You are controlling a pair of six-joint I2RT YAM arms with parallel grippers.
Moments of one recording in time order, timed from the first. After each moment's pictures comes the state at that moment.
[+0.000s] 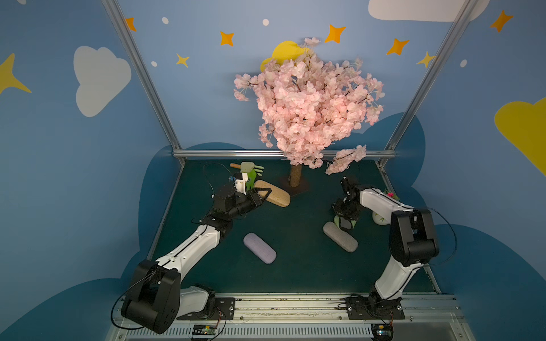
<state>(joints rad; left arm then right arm) -0.34 1.28 0.74 0.33 0.50 -0.96 0.23 1.72 1.20 -0.78 0.00 0.57</state>
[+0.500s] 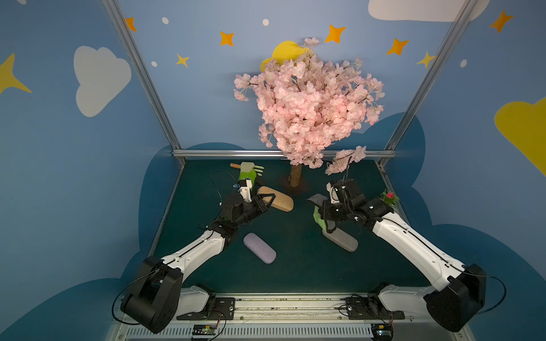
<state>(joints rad) -0.45 1.30 0.65 0.44 0.35 -1.02 0.65 1.28 1.15 -0.74 -0.08 0.56</state>
